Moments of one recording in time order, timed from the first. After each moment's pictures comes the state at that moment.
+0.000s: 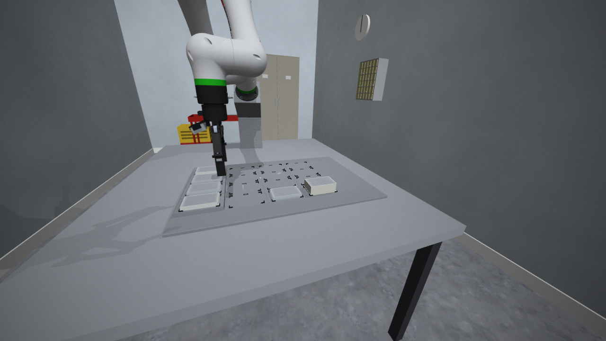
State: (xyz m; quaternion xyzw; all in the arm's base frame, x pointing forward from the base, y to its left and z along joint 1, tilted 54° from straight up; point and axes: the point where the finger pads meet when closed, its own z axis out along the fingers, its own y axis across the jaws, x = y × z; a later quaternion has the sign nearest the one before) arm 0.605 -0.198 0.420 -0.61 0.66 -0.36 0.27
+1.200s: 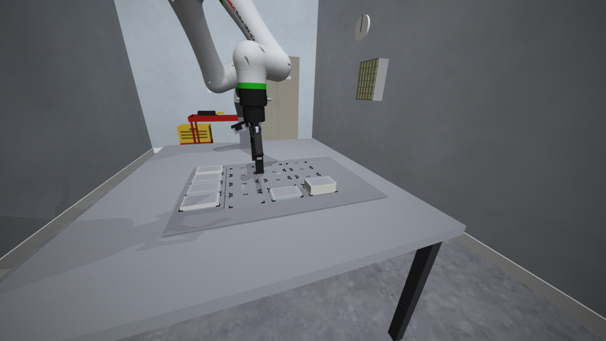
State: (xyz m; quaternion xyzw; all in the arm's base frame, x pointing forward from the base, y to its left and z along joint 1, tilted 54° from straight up) arm 0.627 -0.073 0.404 -0.60 0.66 -0.36 0.27
